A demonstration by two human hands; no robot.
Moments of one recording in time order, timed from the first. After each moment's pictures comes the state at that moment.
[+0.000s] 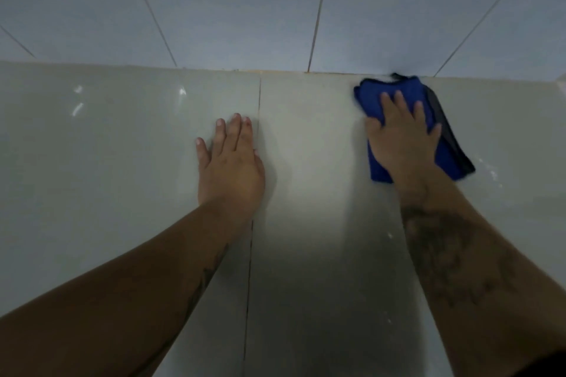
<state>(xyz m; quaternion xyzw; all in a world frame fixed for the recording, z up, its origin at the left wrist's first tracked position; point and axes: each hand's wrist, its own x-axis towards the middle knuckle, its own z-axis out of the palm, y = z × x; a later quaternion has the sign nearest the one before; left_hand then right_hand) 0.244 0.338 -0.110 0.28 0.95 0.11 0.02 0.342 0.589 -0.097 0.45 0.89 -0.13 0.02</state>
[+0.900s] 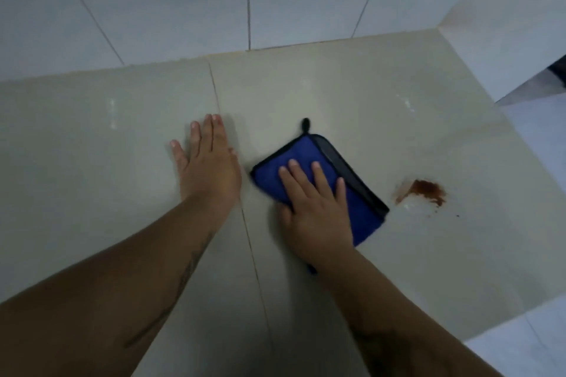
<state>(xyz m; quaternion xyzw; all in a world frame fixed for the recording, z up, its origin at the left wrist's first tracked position) 0.273 0.300 -0.106 0.36 0.92 0.12 0.06 0.458 0.361 -0.093 0.36 0.93 -0.13 0.03</state>
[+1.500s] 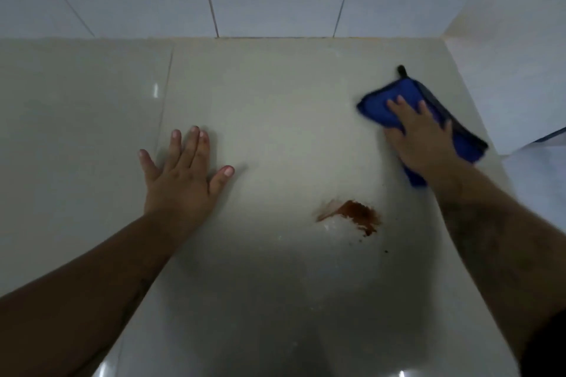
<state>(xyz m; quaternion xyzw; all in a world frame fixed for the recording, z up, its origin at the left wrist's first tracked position) 0.384 0.343 -0.105 0.32 0.95 0.00 0.06 0.564 0.697 -0.085 0.39 0.91 -0.15 0.05</state>
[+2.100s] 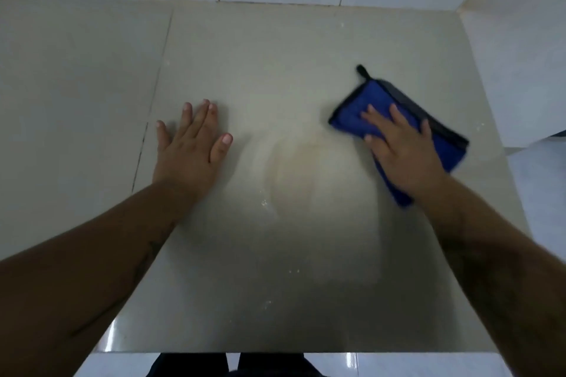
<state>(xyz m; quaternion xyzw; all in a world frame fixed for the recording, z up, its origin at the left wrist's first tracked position) 0.412 0.353 -0.106 0.33 0.94 0.08 0.08 0.605 0.650 -0.090 0.26 0.95 -0.18 0.04</state>
